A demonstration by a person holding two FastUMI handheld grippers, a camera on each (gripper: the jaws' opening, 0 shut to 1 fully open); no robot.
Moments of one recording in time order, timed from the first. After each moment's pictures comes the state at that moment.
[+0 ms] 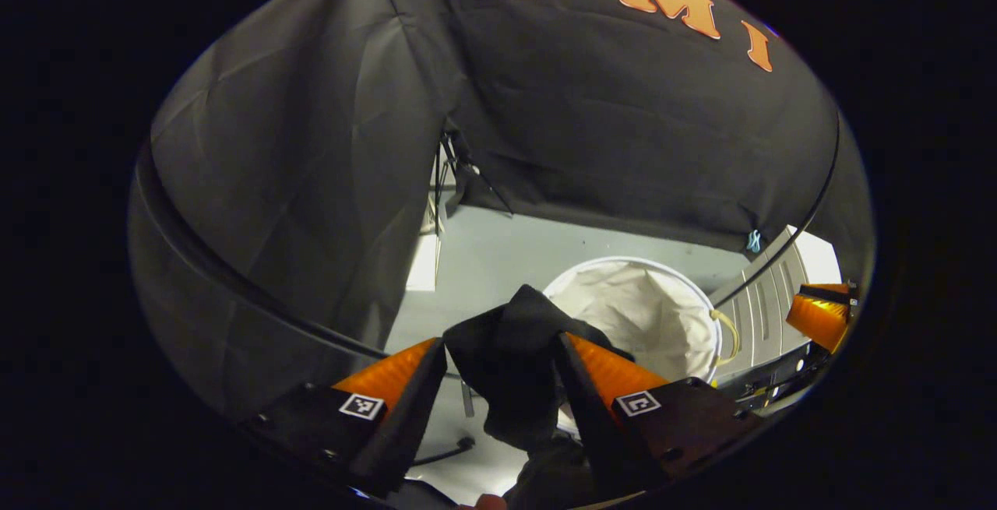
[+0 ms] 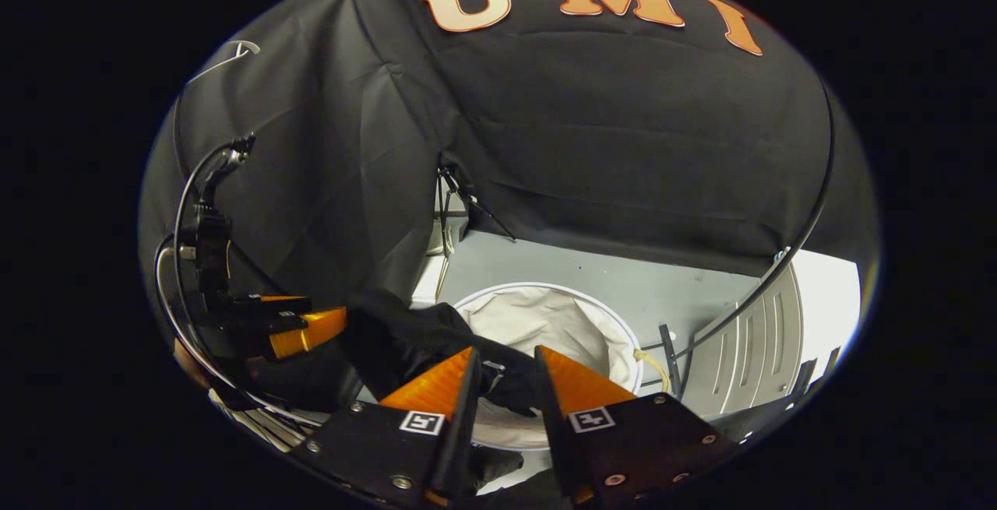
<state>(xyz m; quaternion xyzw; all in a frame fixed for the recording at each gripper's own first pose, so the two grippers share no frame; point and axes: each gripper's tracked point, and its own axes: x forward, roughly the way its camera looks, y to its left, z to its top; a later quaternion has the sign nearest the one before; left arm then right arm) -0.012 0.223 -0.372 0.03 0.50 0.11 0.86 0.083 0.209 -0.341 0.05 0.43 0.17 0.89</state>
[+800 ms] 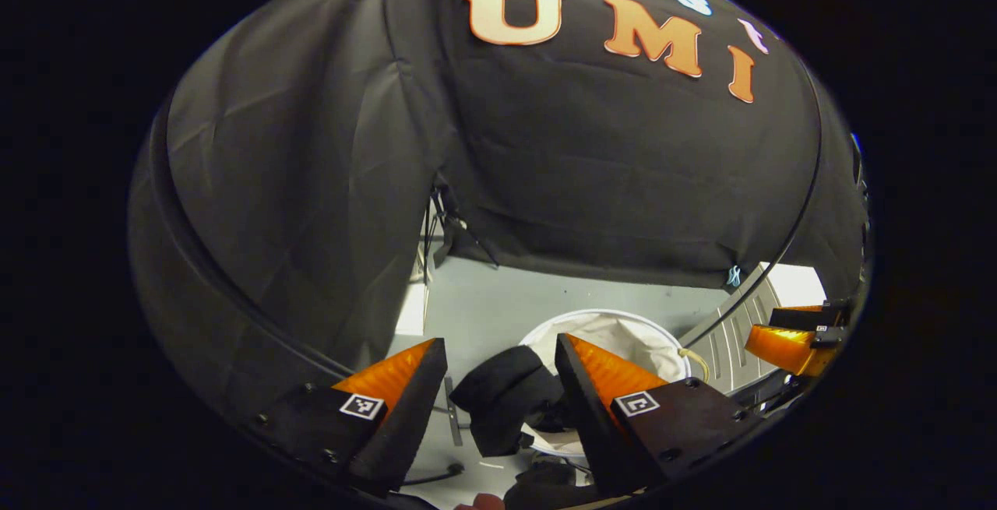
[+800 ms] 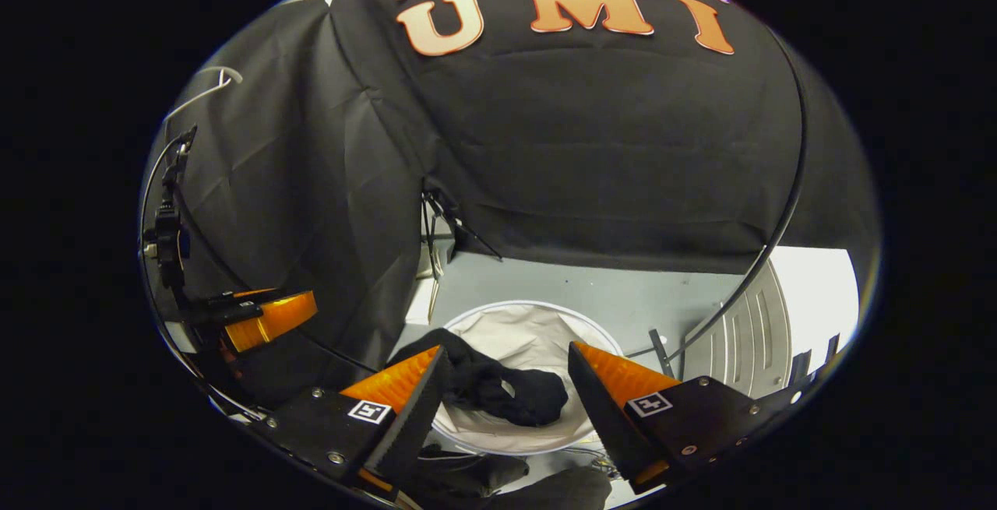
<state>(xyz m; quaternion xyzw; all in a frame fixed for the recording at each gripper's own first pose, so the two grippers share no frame) 0.038 0.195 -0.270 0.03 0.39 0.08 0.92 0.098 0.183 -0.289 0.08 0.38 0.13 0.91</state>
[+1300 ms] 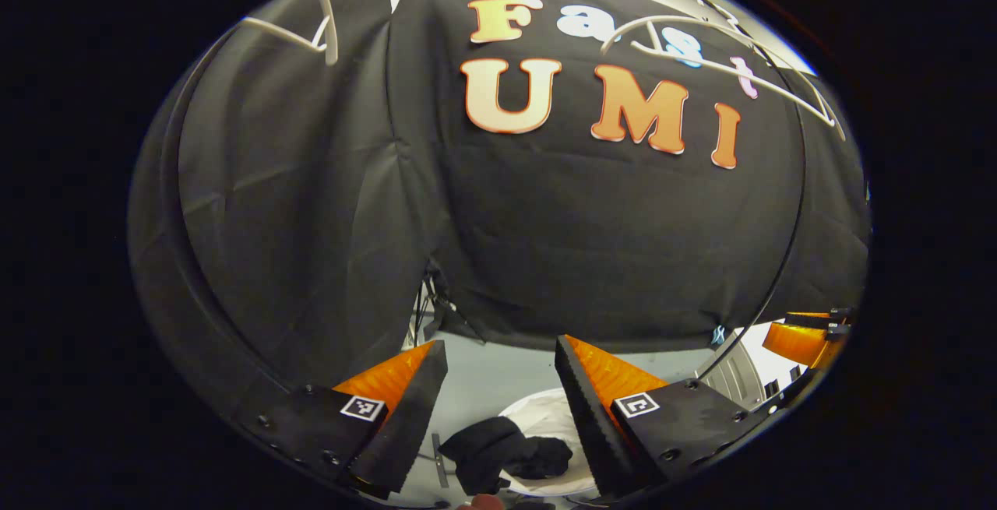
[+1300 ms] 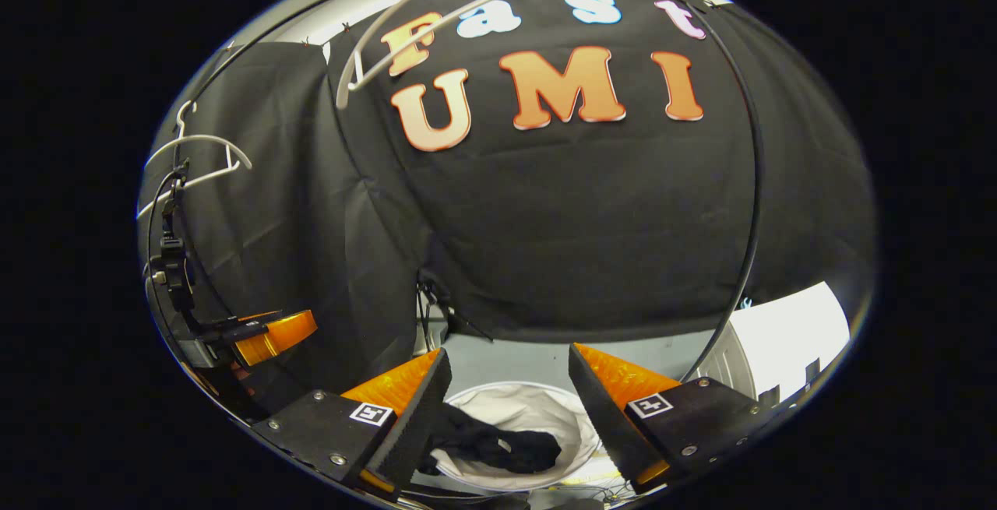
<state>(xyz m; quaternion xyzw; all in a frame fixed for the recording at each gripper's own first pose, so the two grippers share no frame) 0.094 0.165 -0.137 0.02 0.25 0.07 0.97 0.126 0.133 -0.134 0.10 0.24 0.09 0.96</state>
